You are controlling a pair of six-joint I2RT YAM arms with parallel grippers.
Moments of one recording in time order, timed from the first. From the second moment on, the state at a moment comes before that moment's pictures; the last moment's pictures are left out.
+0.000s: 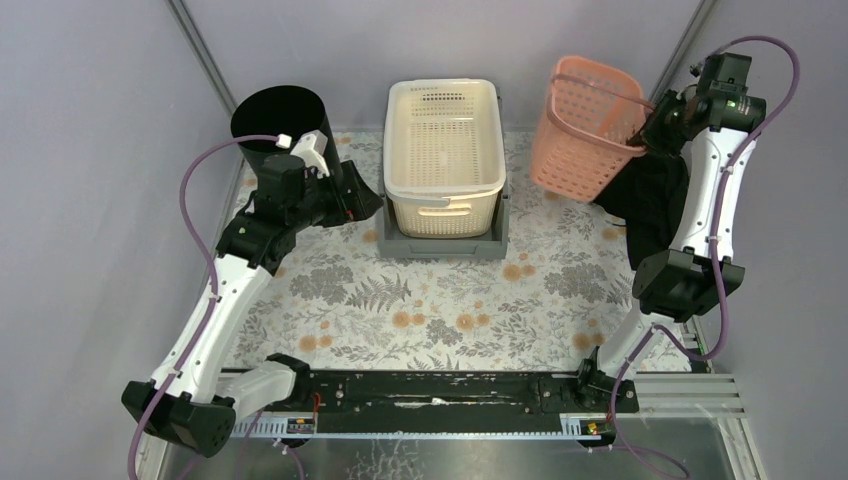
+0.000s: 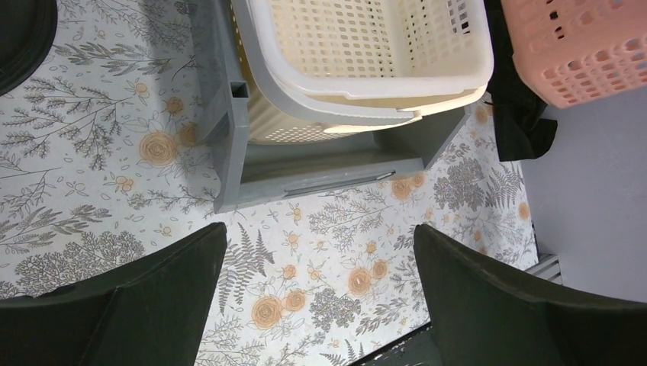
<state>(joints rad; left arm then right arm) -0.30 1.09 1.22 -0.62 0.22 -0.50 -0.31 1.83 2.21 -1.21 -0.32 0.33</state>
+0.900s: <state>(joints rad) -0.30 1.19 1.23 -0.60 0.37 -0.50 -0.01 1.89 2.25 -1.32 0.28 0.18</state>
